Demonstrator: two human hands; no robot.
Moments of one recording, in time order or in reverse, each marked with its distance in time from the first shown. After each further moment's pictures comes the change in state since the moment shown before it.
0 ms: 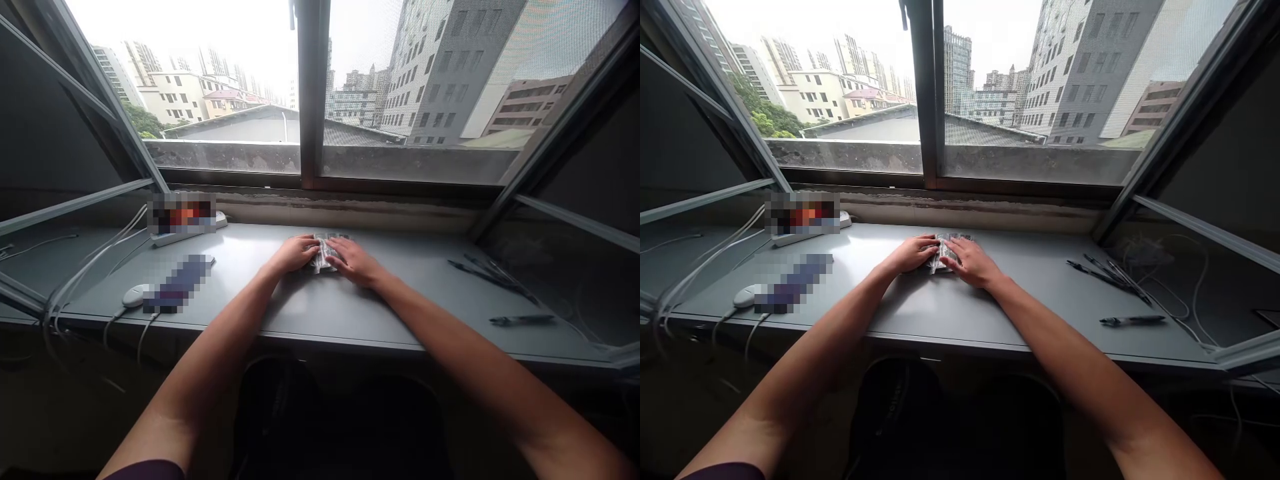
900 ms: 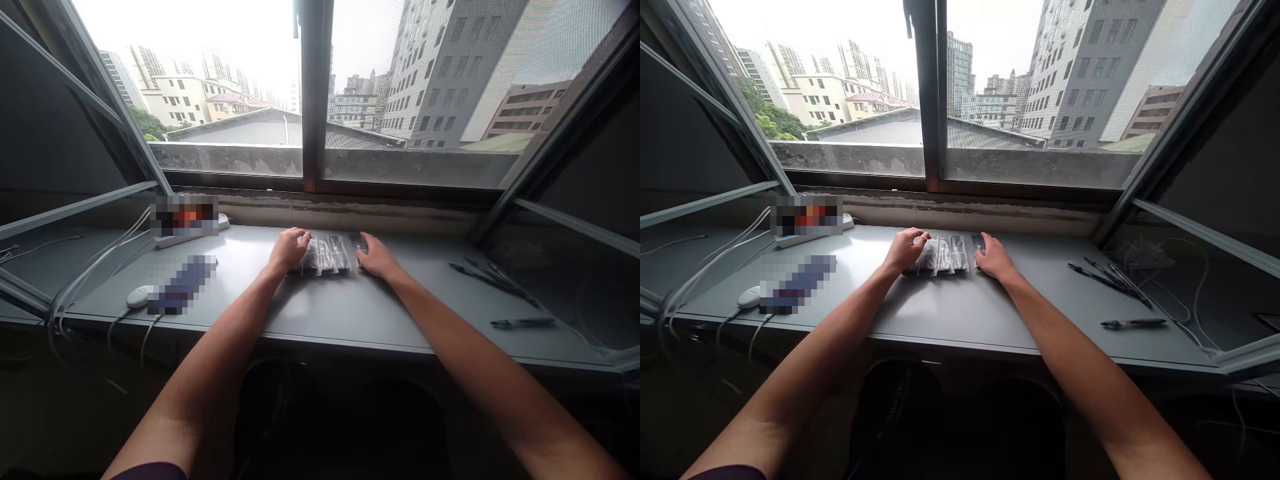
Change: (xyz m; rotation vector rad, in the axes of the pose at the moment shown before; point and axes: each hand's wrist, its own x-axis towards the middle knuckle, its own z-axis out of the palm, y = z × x) left_hand -0.002 0.006 -0.011 -0.126 0.377 -0.066; right_hand -0.004 0.032 -0.020 0.016 0.114 0.546
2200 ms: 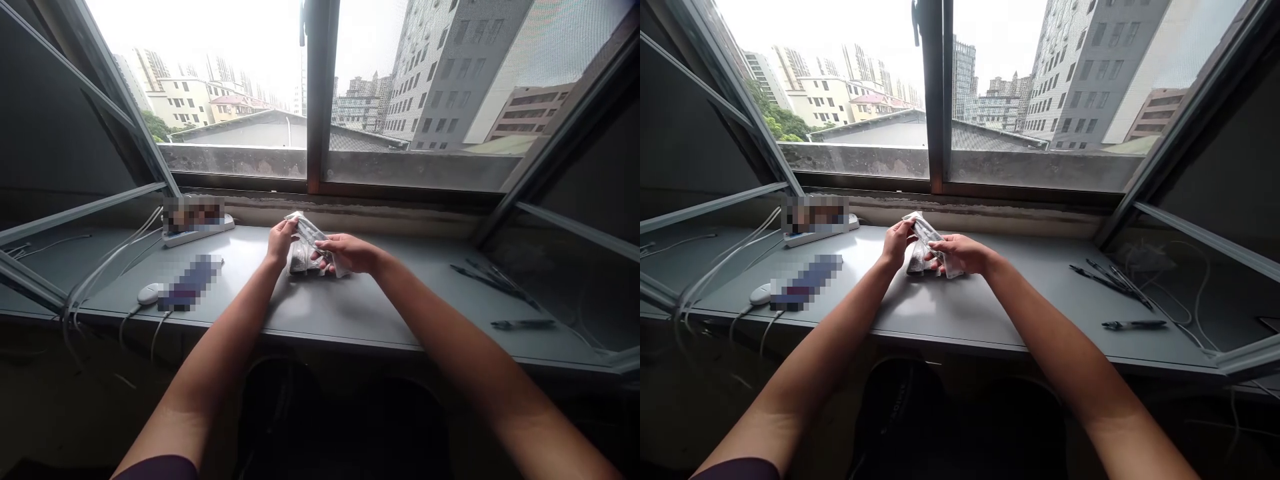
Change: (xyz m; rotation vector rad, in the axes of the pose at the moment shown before) left_hand 0.009 -0.005 -0.010 -0.891 0.220 -0.378; right_hand -0.009 -0.120 -0.024 1.199 -0.811 0.106
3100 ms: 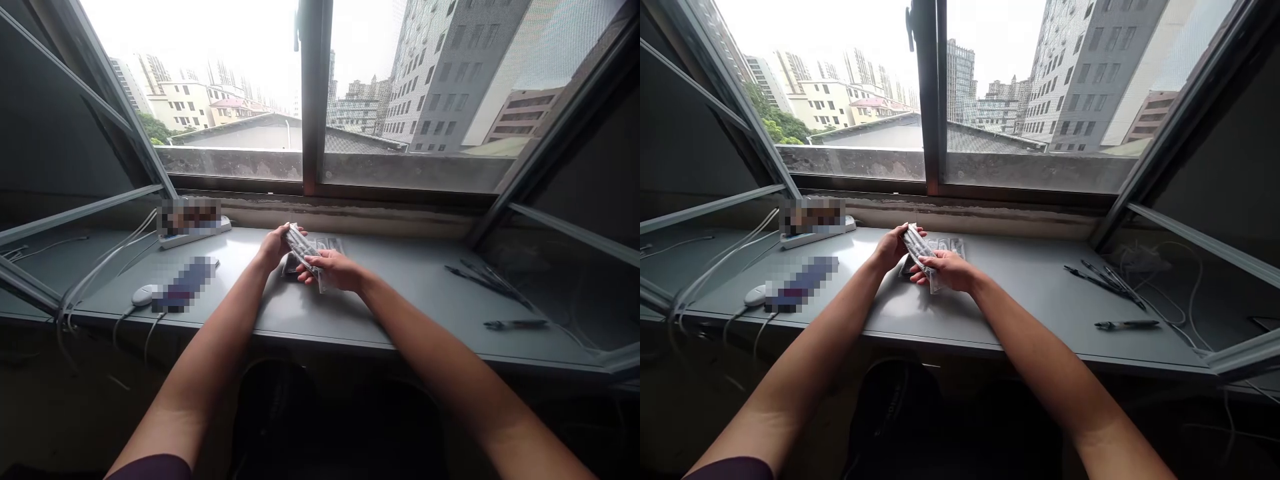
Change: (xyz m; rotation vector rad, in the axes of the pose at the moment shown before) left_hand 0.003 0.009 -0.010 -0.237 -0.131 -0.354; right_hand 0.001 0.042 0.017 0.151 -0.001 -0.041
